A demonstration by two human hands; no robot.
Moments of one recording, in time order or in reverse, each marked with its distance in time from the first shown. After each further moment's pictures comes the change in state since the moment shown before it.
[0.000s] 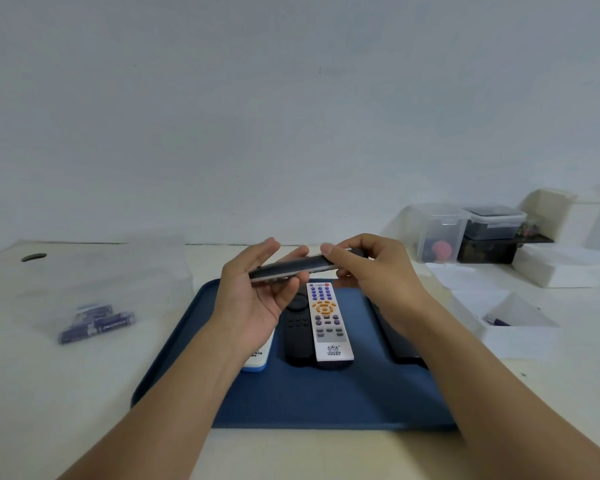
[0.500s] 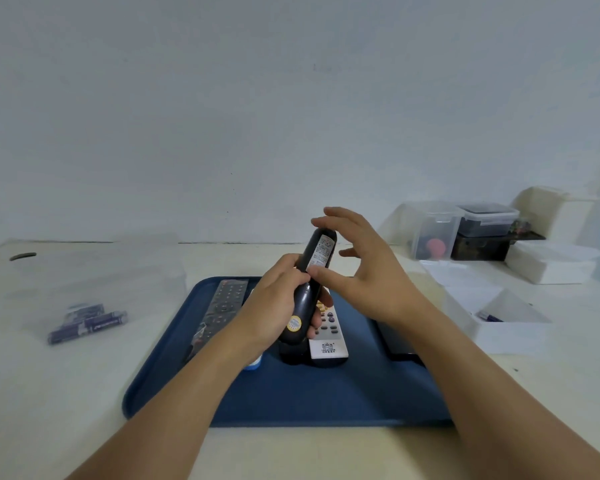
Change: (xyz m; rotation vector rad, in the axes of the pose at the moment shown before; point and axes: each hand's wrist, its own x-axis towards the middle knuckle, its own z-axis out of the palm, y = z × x) left_hand 0.000 -0.024 0.001 0.707 -0.223 0.083; right_hand -0.002 0.003 -0.006 -0.481 -0.129 -0.454
